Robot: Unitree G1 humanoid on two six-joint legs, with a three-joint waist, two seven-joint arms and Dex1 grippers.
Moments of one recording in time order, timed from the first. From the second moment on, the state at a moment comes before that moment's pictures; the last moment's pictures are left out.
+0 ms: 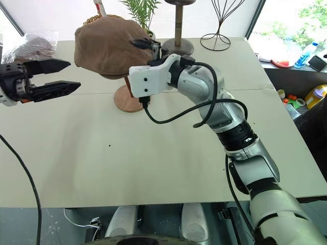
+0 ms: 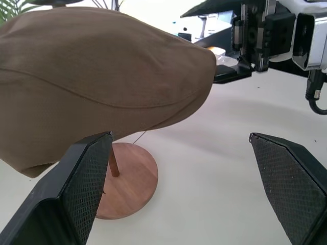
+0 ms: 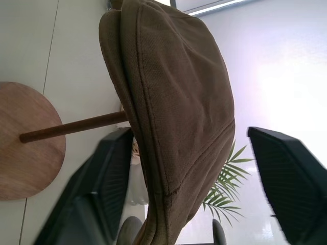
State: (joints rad) left arm -0.57 1.06 0.37 -0.14 -0.82 0.86 -1.04; right arm -0.98 -0.44 0.35 -0.02 -0.49 -0.07 0.65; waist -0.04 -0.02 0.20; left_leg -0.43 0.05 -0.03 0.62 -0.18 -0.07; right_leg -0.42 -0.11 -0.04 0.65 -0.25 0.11
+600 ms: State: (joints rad) left arm -0.68 1.08 0.19 -0.18 -0.65 0.64 -1.13; right arm -0.86 -0.88 -0.13 -0.19 0.40 0.62 1.07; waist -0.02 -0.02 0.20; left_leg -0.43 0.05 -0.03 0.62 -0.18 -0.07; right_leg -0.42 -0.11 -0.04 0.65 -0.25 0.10
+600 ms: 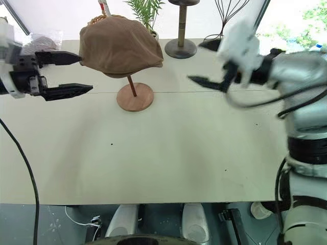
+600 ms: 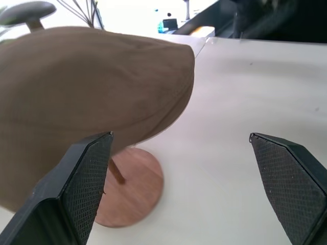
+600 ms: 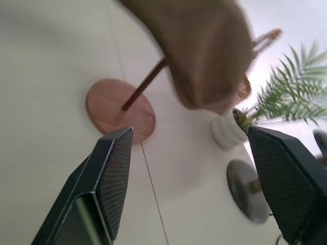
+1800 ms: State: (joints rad) left arm -0.66 0.76 -0.18 -0.32 0.41 0.04 -0.67; right arm -0.96 -1.04 -0.16 -0.21 0.88 1.07 1.09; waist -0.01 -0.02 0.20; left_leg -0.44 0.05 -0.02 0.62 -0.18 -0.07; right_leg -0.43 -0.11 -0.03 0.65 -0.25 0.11
